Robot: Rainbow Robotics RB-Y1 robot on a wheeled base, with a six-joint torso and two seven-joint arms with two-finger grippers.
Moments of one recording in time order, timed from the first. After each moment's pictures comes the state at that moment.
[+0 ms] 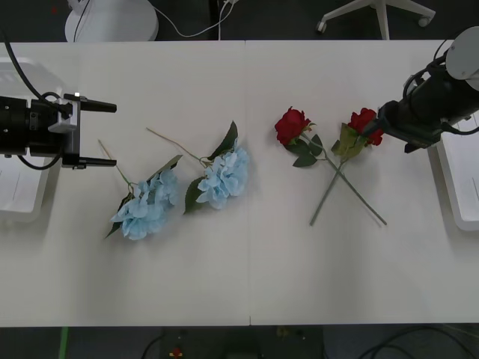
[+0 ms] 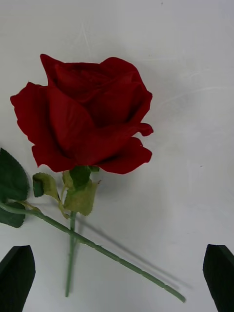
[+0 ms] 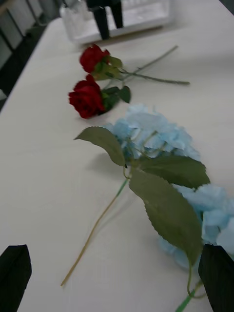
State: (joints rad) right arm -0.91 -0.73 0.36 -0.95 -1.03 1.37 1.14; left arm -0.77 1.13 -0.78 -1.10 -0.70 -1.11 -0.61
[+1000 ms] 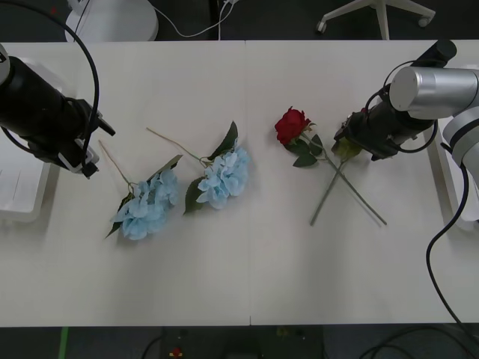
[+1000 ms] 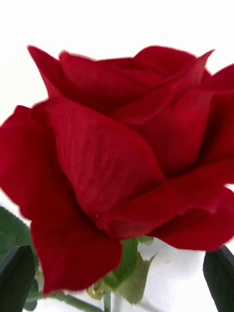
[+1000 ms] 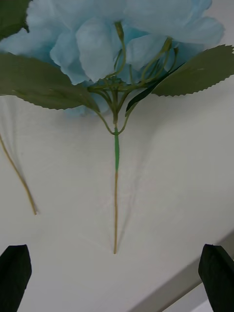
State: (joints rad) right arm -0.91 -0.53 0.31 -0.78 -0.81 1.15 1.02; left arm -0.84 1.09 -0.66 -1.47 -1.82 -1.32 -0.39
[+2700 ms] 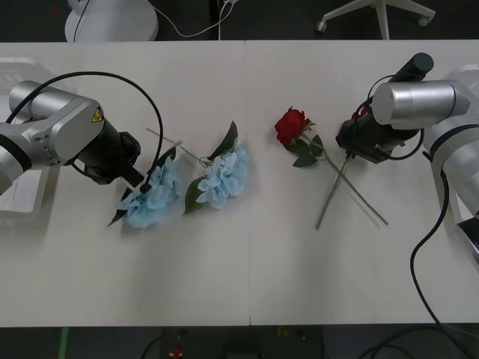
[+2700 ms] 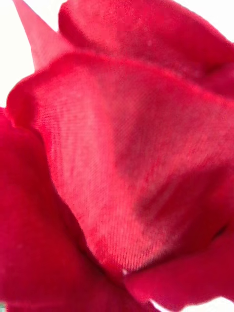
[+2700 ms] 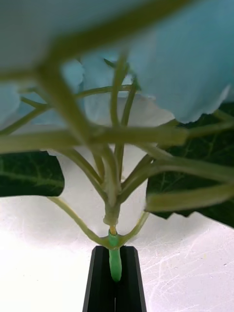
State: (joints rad) right arm -0.91 -0.47 0.30 -0.73 -0.68 1.08 1.02; left arm -0.84 0.69 -0.66 -1.03 -2.20 -1.16 -0.37
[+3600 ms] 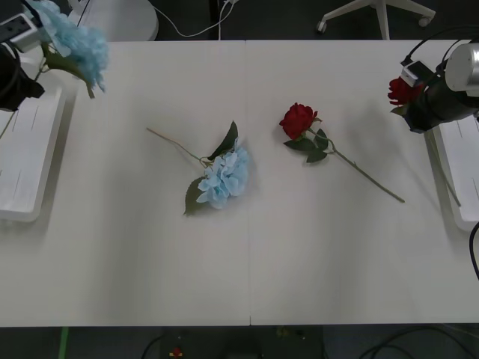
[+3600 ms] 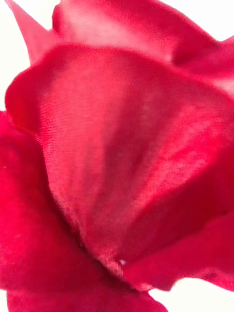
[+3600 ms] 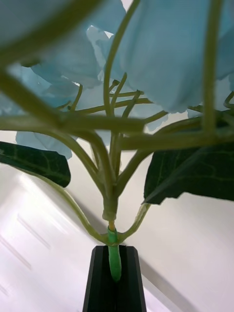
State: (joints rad) right arm -0.95 -0.69 0.25 -0.74 -0.65 1.11 2.05; left arm -0.71 0.99 -0.02 -1.32 -2.01 -1.42 0.85
